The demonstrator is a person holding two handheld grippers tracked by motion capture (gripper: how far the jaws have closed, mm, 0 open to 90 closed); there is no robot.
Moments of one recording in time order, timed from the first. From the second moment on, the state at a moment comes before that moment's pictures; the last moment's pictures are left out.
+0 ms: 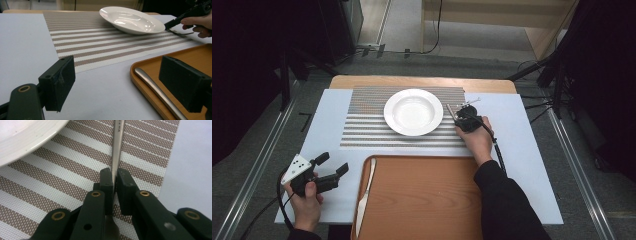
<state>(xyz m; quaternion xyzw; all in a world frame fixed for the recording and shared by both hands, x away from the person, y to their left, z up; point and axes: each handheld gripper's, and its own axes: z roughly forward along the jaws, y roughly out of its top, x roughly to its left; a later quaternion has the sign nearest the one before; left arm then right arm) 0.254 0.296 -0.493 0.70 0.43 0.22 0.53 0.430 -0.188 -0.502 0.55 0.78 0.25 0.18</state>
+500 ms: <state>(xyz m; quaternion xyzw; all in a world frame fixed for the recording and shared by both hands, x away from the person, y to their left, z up) 0.253 0.296 -0.493 0.70 0.43 0.22 0.53 0.425 -0.195 -0.506 0.55 0.76 0.29 0.18</state>
